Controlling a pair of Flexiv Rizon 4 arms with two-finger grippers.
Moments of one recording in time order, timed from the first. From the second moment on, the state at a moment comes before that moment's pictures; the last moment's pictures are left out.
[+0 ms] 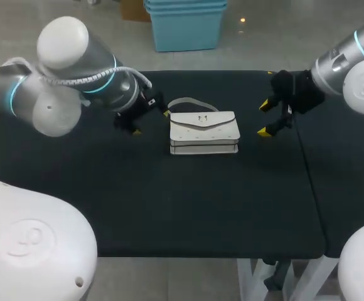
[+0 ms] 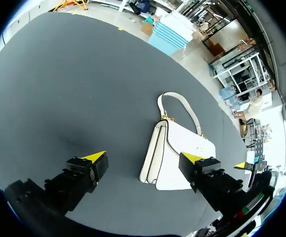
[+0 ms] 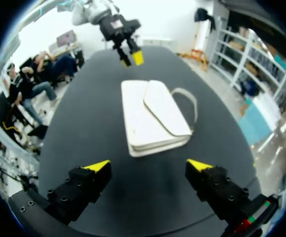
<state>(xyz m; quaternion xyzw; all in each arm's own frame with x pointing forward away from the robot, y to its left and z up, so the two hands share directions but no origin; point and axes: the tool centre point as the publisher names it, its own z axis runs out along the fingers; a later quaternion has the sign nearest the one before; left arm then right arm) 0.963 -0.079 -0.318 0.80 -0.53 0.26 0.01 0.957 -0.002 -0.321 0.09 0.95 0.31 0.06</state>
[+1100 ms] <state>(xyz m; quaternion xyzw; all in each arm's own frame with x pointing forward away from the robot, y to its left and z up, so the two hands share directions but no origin) 0.975 -0.047 -0.291 0.66 -0.71 0.15 0.19 0.945 0.016 -0.284 0.04 0.97 0.24 0.10</state>
